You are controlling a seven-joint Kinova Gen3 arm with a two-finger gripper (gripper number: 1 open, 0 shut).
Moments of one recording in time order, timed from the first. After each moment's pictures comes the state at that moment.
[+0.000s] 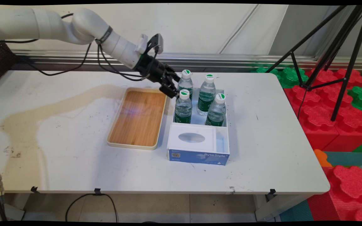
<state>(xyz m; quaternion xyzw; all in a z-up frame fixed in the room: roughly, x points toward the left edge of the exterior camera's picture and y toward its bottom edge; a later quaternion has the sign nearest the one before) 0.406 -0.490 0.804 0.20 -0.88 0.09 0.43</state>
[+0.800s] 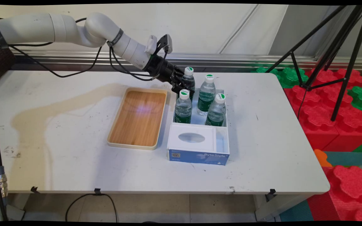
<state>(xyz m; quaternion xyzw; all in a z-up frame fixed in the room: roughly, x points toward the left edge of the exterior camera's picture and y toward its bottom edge) 0.387 -0.514 0.791 0.20 -0.87 0.09 0.45</state>
